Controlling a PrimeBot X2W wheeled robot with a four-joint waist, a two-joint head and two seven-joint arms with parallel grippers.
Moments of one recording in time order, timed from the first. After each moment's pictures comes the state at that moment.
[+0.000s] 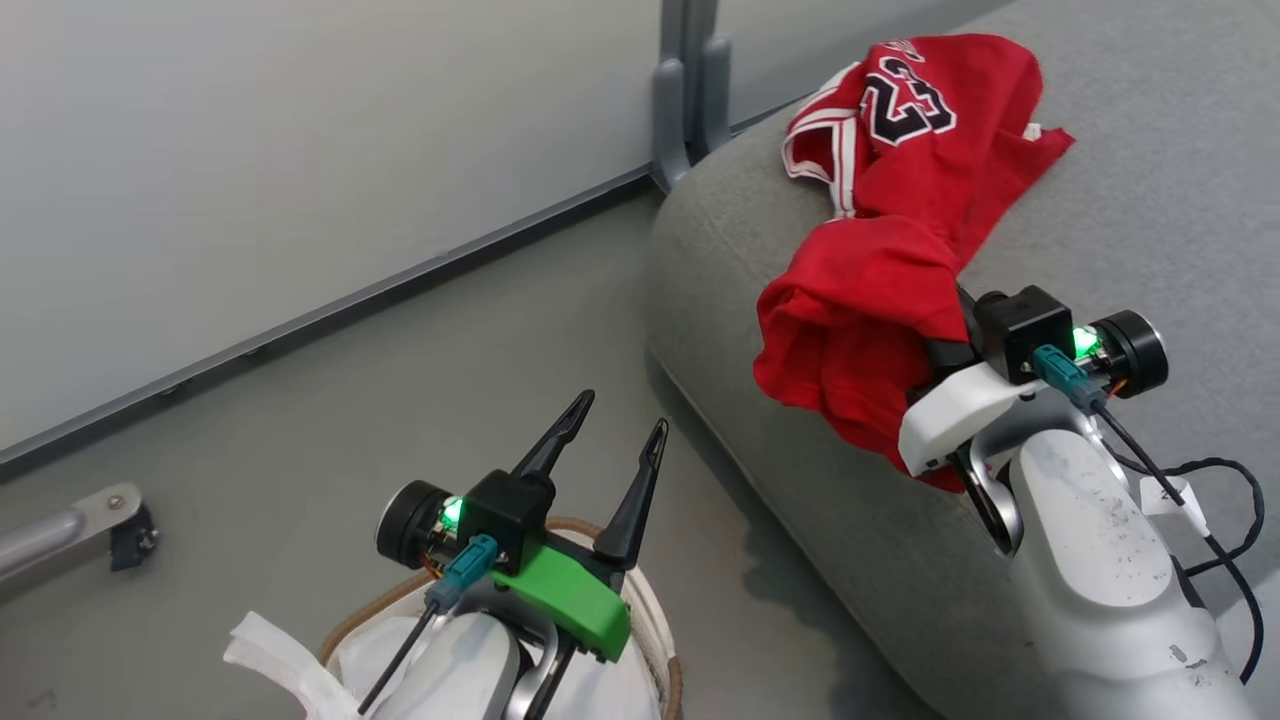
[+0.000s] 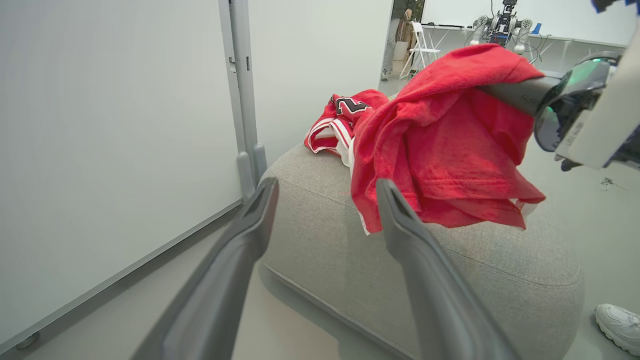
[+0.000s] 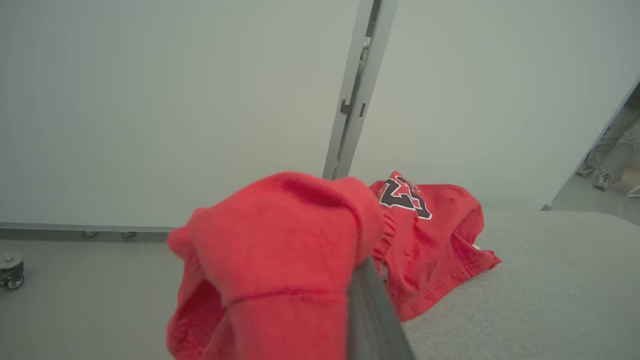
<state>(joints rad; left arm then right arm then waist) -0.30 0.05 -0.53 0.36 -0.28 -0.13 -0.26 -0.54 -0.05 0.10 0.52 -0.06 0.13 -0.26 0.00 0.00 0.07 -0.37</state>
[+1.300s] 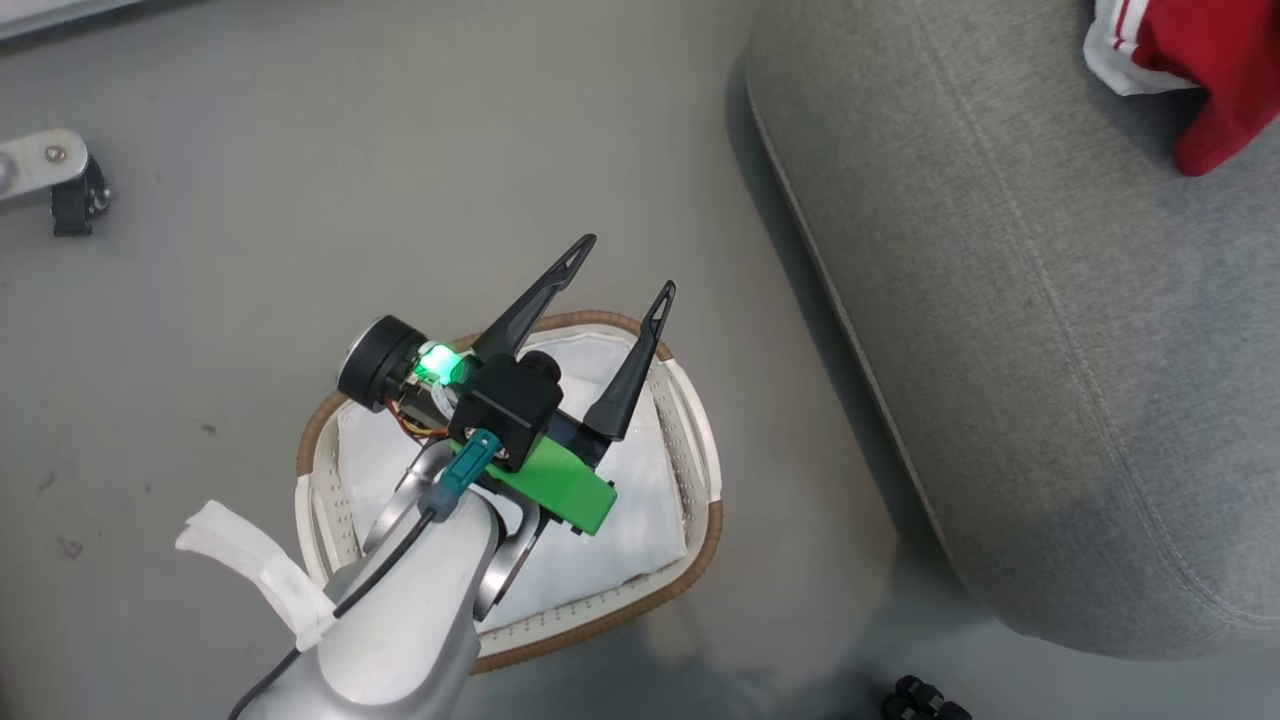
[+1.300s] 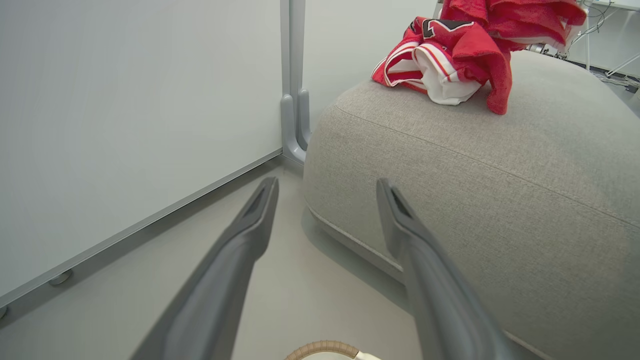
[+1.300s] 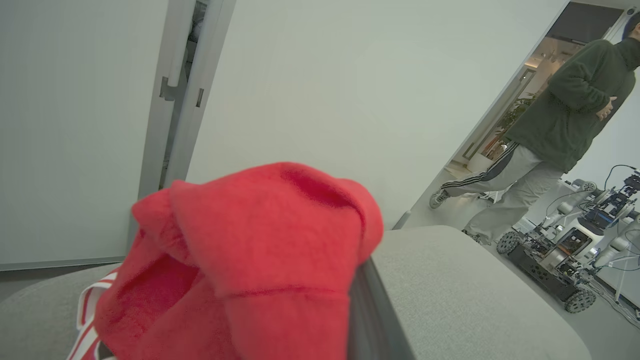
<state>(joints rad) -0.52 0.12 -0.57 0.30 -0.16 -0.13 -0.26 -1.05 -0.42 -0.35 0.70 -0.15 0.13 -0.26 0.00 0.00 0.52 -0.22</state>
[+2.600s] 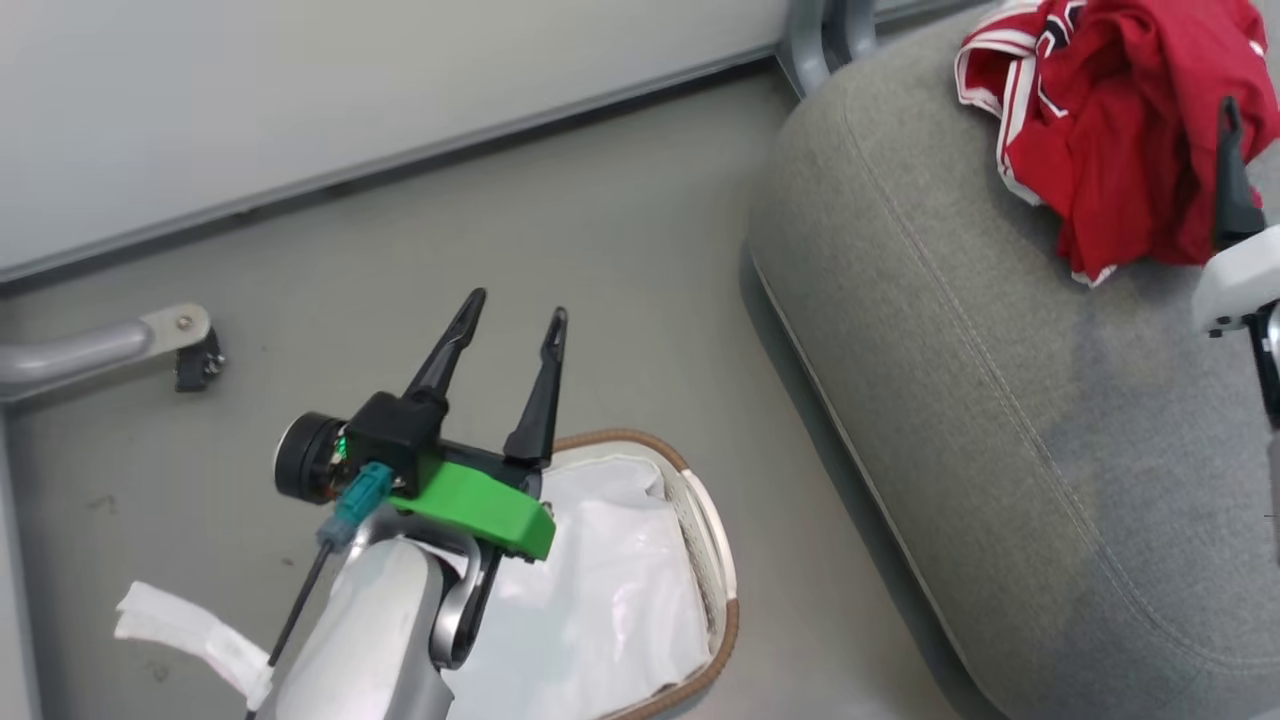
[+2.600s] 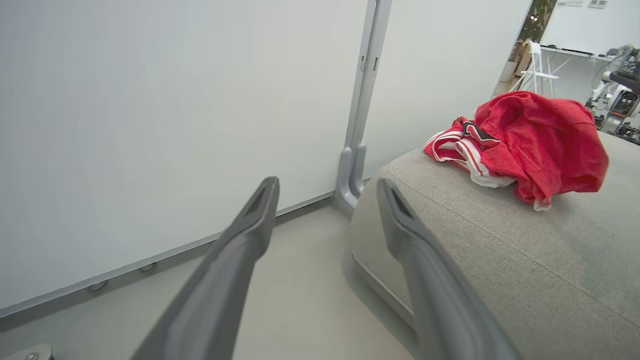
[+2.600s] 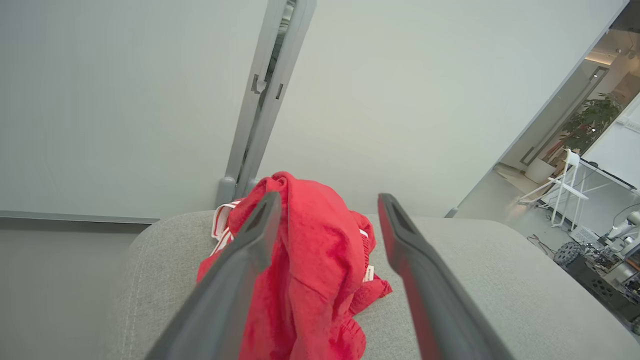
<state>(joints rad) -0.37 0.06 -0.37 0.31 -0.25 -0.11 -0.26 -0.70 -0.30 -0.21 0.60 -0.15 0.13 -0.26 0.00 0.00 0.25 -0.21</state>
